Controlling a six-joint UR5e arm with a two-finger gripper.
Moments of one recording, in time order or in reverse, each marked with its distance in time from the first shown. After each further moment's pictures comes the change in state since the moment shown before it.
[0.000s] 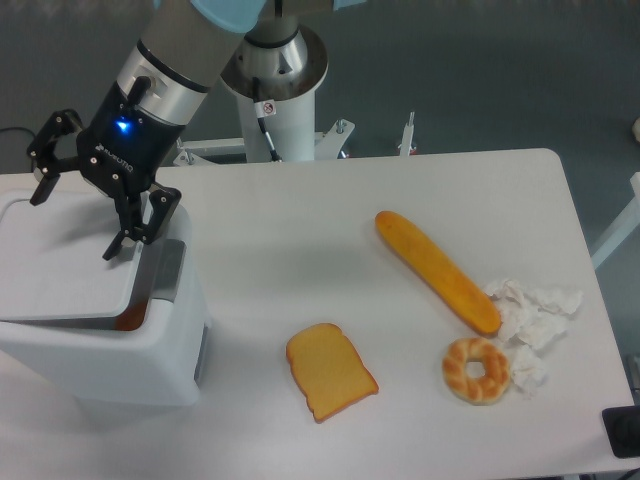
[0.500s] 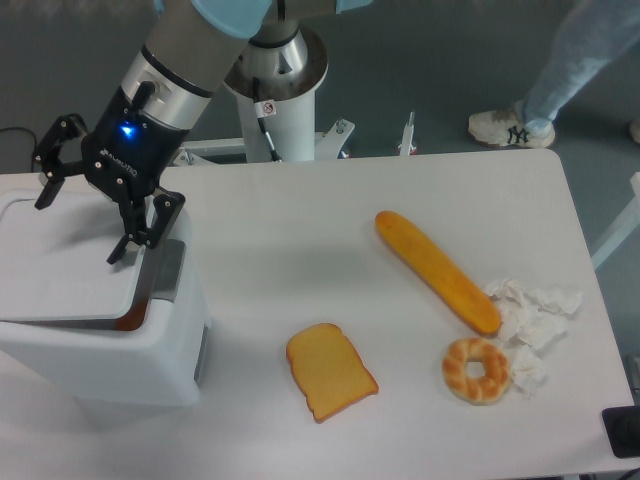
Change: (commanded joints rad) arm 0.008 -0.011 0.000 0.000 0.002 0.017
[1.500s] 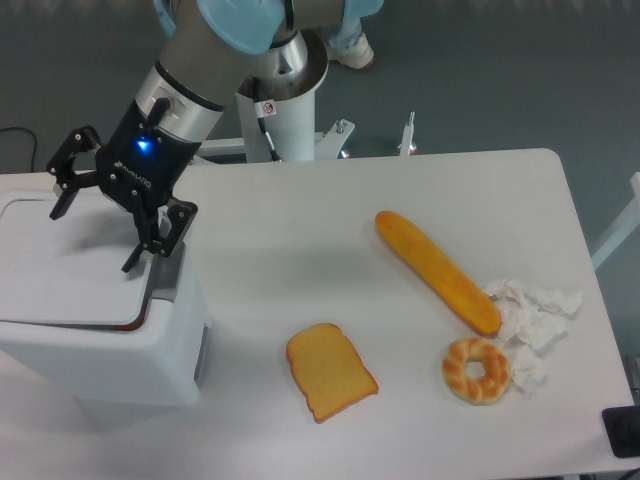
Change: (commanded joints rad) arm 0.012 -0.011 -0.020 -0.003 0.000 0.000
